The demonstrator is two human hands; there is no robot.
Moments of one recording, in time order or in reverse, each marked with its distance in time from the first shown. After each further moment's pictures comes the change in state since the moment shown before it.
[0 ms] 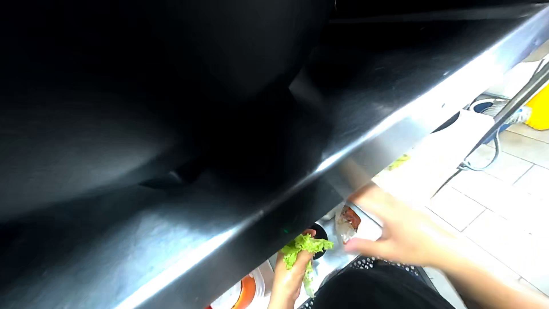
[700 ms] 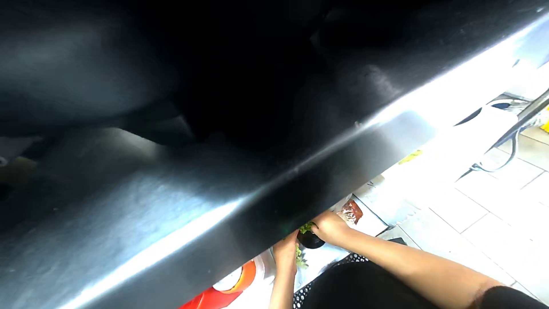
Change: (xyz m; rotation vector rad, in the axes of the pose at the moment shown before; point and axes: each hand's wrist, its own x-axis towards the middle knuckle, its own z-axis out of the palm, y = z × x) left_hand 0.039 -0.078 -0.034 0.223 0.550 -0.191; right_hand 0.014 0.044 0.200 0.046 -0.608 0.329
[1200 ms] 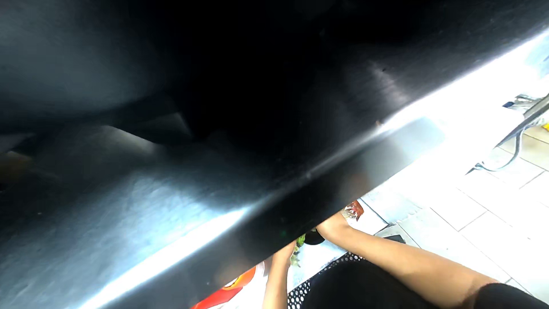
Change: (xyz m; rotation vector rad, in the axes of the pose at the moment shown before) left_hand 0.013 0.016 -0.009 0.387 -0.178 -0.077; right_hand -0.003 -0.022 -0.003 -0.218 -0.007 0.215
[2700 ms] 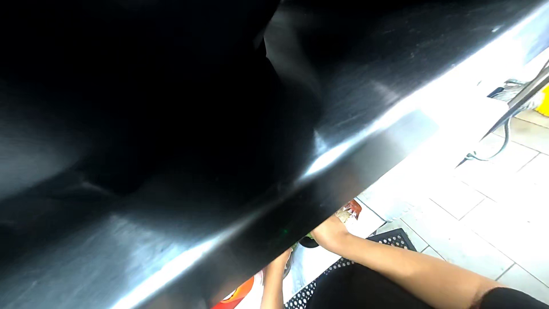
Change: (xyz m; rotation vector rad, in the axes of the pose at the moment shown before) left_hand 0.025 -0.003 -0.007 0.203 0.051 0.209; right_hand -0.007 0.001 0.003 0.088 0.042 -0.024
